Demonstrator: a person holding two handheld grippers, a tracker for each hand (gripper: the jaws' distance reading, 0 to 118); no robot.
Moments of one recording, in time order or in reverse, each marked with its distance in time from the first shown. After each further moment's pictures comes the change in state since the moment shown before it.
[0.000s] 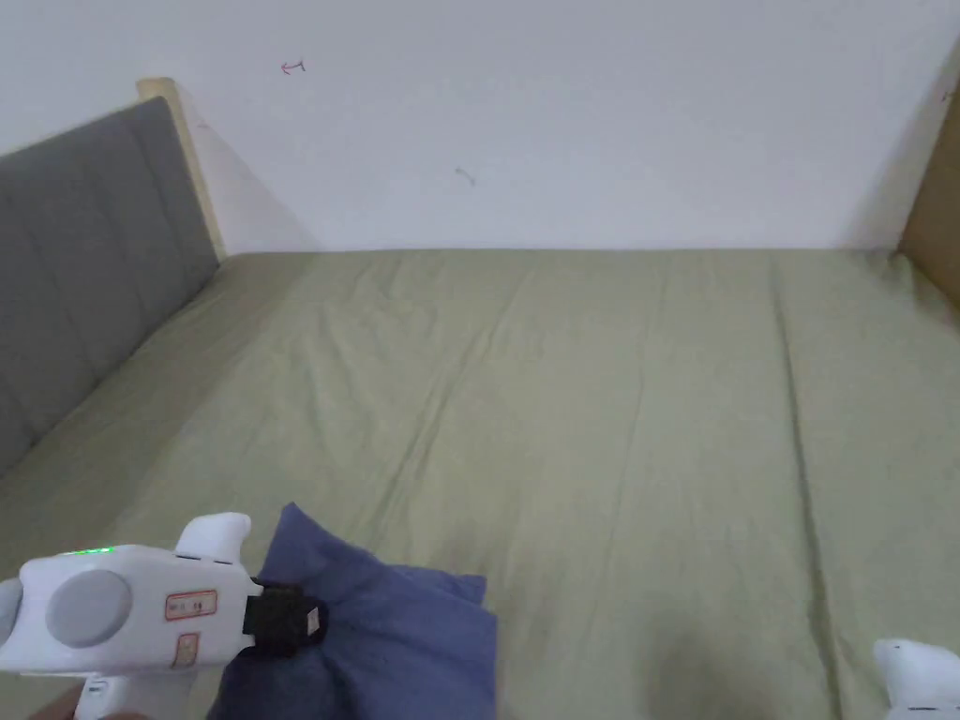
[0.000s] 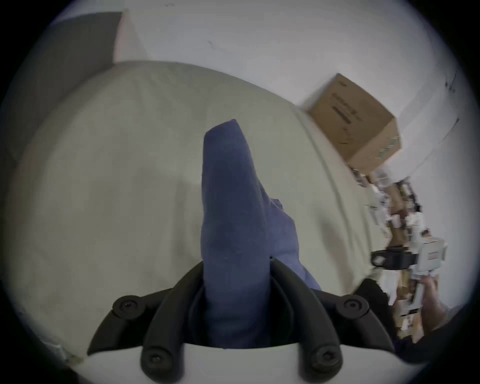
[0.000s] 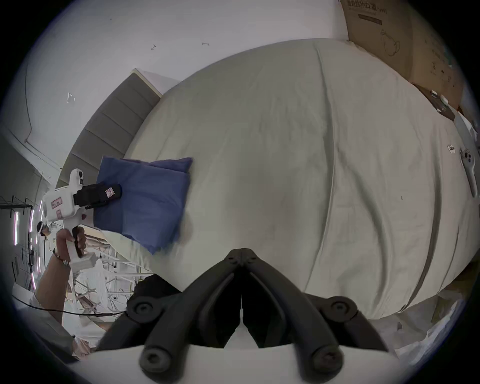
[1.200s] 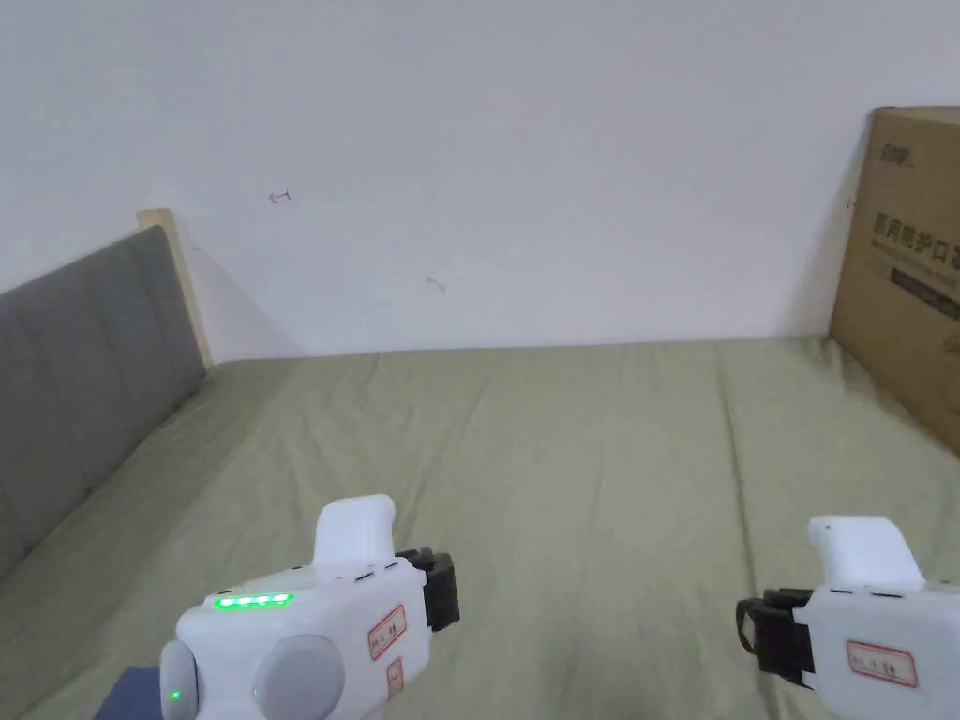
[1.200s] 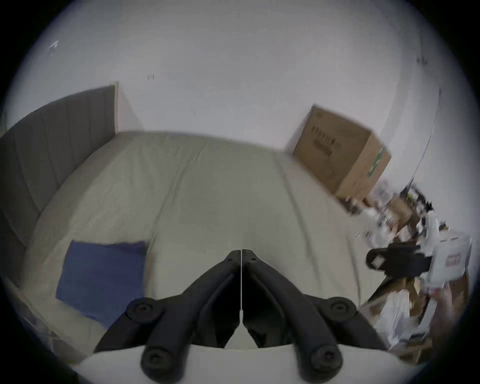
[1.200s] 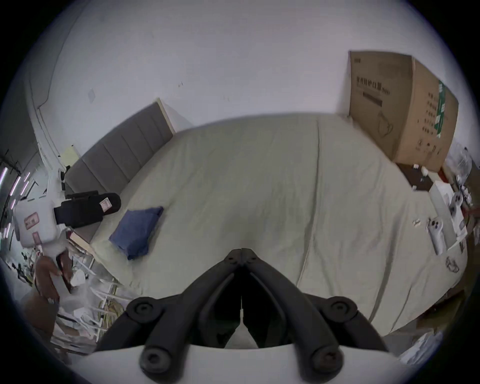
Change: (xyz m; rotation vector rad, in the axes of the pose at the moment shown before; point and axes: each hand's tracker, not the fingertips) left arm 0.225 -0.014 0.075 0.478 -0.033 -0.089; right arm -0.058 0.032 0.100 0.433 -0.110 0.227
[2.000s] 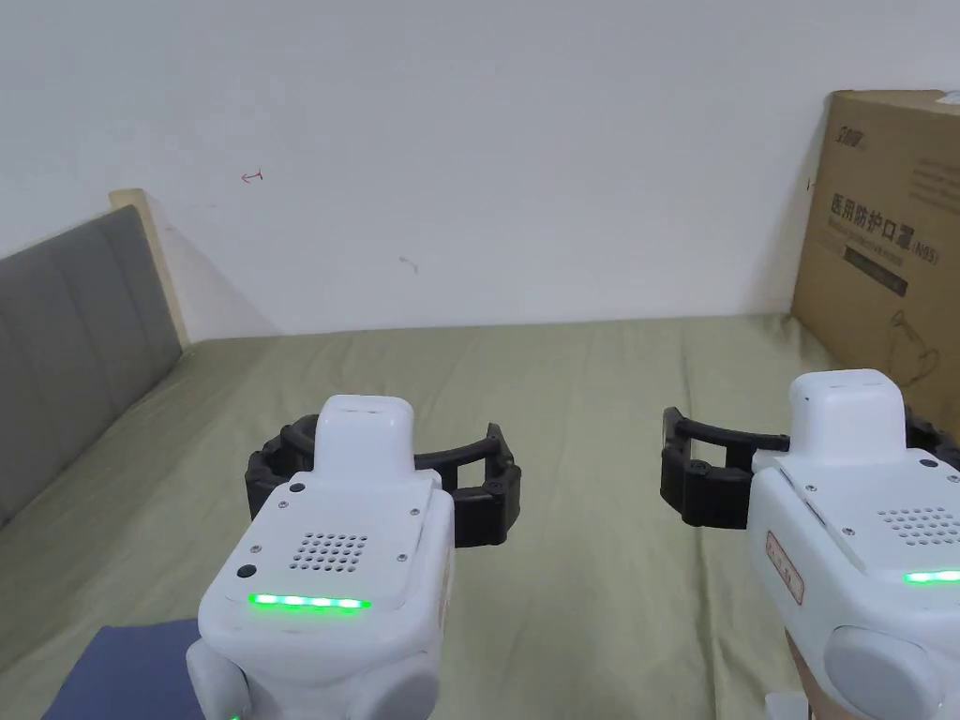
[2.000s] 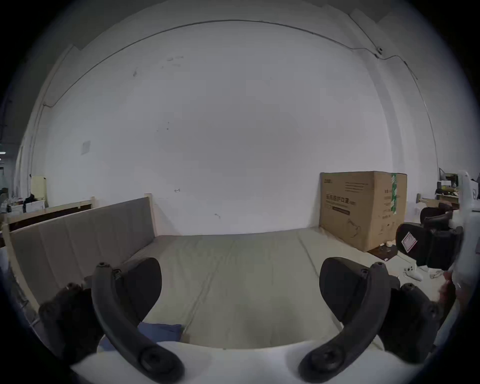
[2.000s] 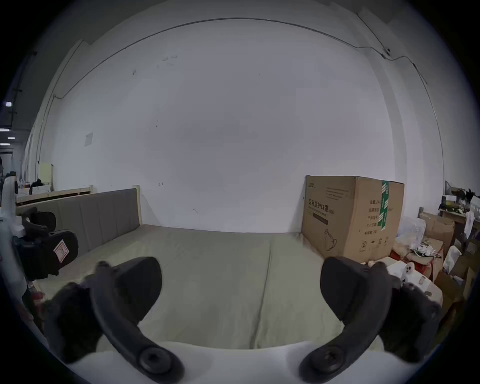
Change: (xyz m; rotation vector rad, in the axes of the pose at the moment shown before) left arm 0.082 -0.021 0.046 0.426 0.209 -0.292; right arm -0.016 0.000 0.041 0.597 -0.257 0.135
